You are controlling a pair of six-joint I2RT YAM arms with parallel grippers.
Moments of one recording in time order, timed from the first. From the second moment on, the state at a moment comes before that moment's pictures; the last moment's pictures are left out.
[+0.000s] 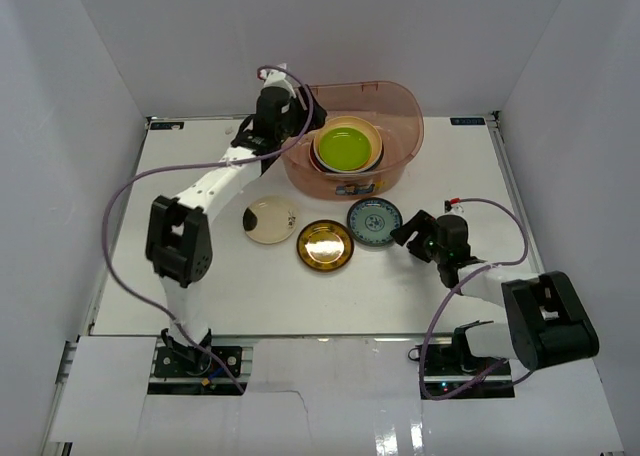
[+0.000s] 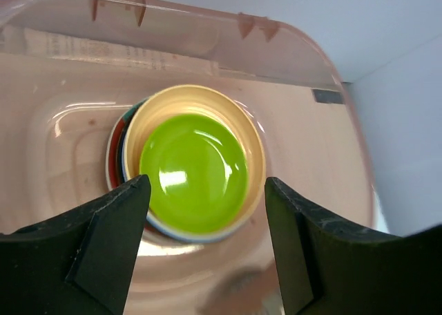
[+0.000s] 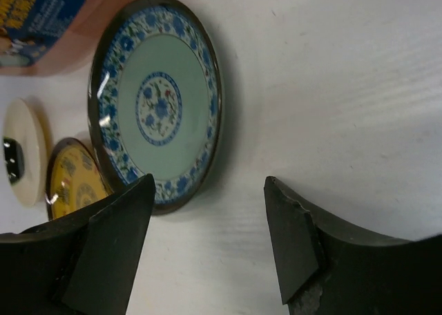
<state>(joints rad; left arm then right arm) -0.46 2.04 1.79 -0.02 -0.06 -0.54 0.26 1.25 0.29 0.40 -0.11 0.74</state>
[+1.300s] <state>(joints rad) -0.30 1.50 0.56 0.25 -0.26 -0.87 0.26 1.78 1.41 0.09 -0.18 0.48</state>
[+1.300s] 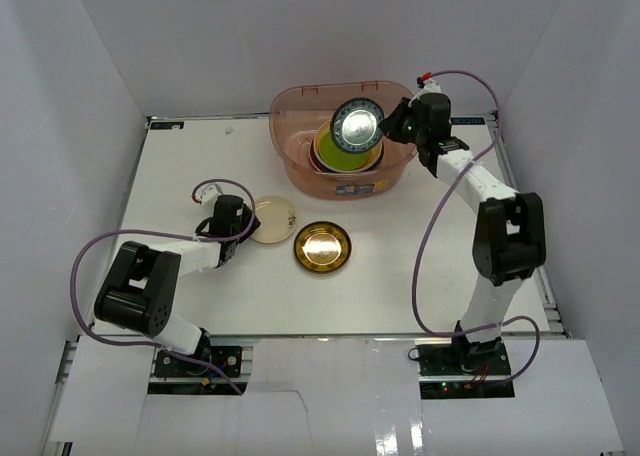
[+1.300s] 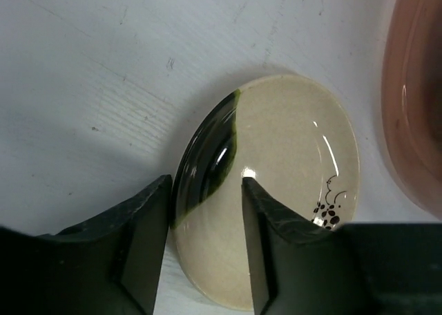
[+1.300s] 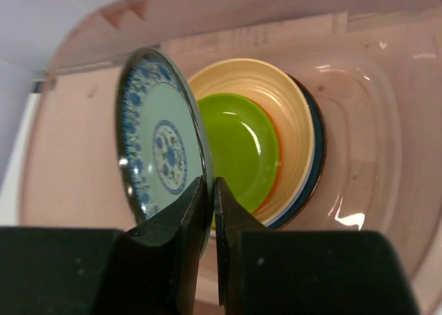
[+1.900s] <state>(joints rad) -0.30 1.09 0.46 0.12 -0.25 -0.87 0.29 1.58 1.19 0.03 -0.25 0.45</state>
